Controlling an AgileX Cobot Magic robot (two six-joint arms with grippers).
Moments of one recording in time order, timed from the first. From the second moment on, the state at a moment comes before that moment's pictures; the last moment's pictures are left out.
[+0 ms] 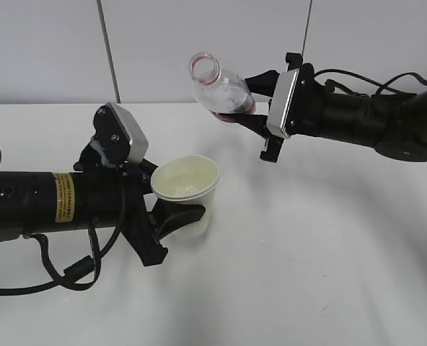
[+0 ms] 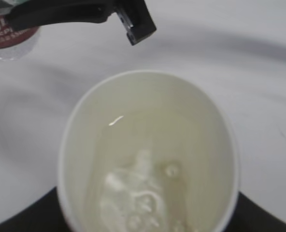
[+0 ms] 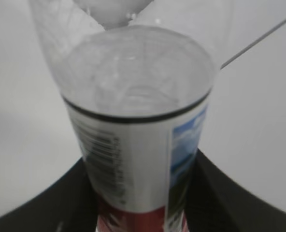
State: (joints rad) left arm -0.44 1.75 -0.67 0.94 -0.73 -0.46; right arm 0.13 2.10 -1.22 -1.05 -1.00 -0.26
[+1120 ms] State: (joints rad) left arm -0.33 1.93 -0.67 0.76 -0.86 -0.28; right arm 0.12 2.16 -1.17 -0.91 -1.00 0.41
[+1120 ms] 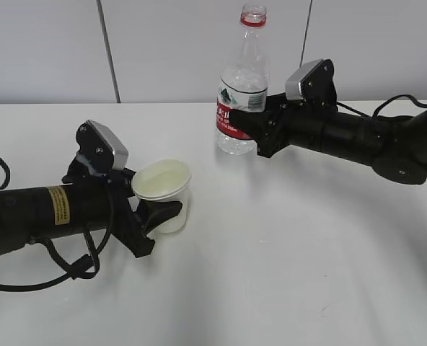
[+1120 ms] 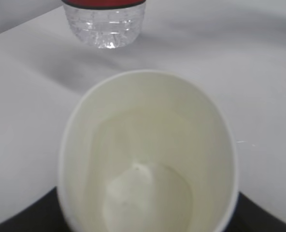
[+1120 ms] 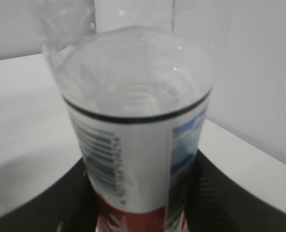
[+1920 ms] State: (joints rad) left arm -0.32 2.02 -0.67 0.64 -0.92 -0.23; right arm 0.12 2.24 -1.17 -0.88 -1.05 0.36
